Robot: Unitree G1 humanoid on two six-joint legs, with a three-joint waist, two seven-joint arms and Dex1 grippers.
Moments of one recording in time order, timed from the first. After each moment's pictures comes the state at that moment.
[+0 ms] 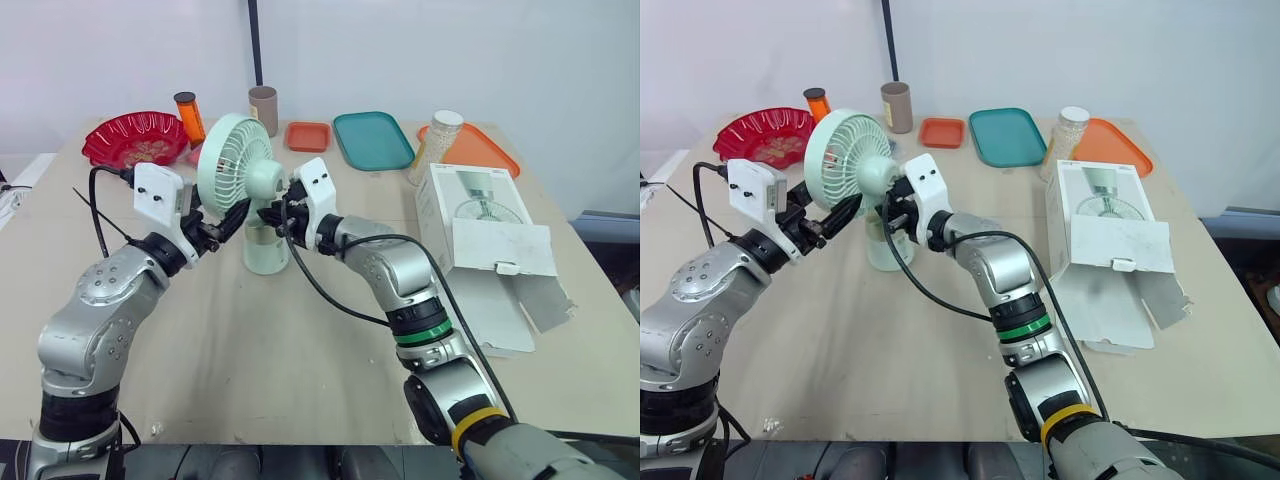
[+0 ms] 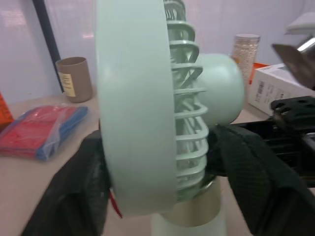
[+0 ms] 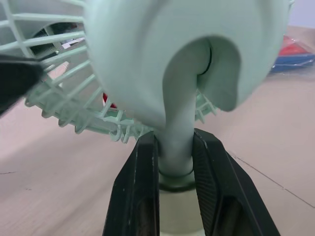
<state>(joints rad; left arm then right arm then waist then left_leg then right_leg) -0.38 0.49 0.18 -0.53 -0.58 0.69 -0.32 -0.88 0.00 0.15 0.18 0.24 0.69 0.48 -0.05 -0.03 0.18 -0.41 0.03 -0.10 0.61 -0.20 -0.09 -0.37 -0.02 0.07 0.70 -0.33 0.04</state>
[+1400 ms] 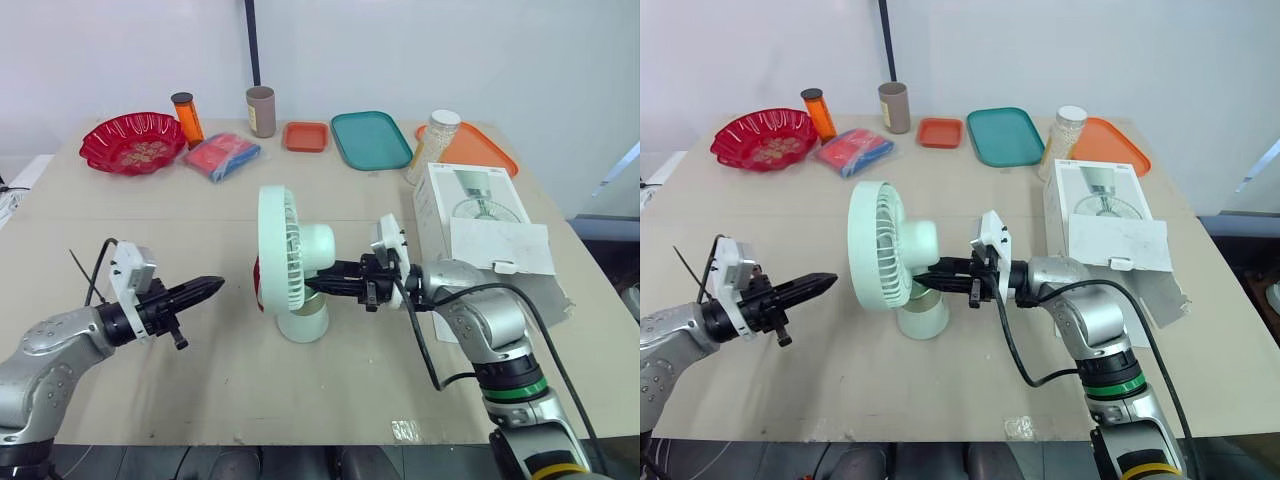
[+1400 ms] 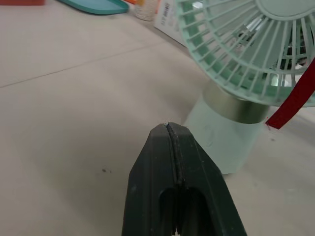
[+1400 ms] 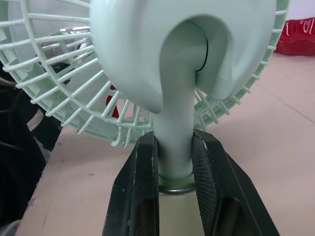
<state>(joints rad) -0.04 0.68 0.27 -0.34 -0.72 0.57 -0.88 -0.52 -0.41 0.14 -0.14 0.48 0.50 1.10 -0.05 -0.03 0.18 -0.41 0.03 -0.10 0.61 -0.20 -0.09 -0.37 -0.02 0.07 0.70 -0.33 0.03</state>
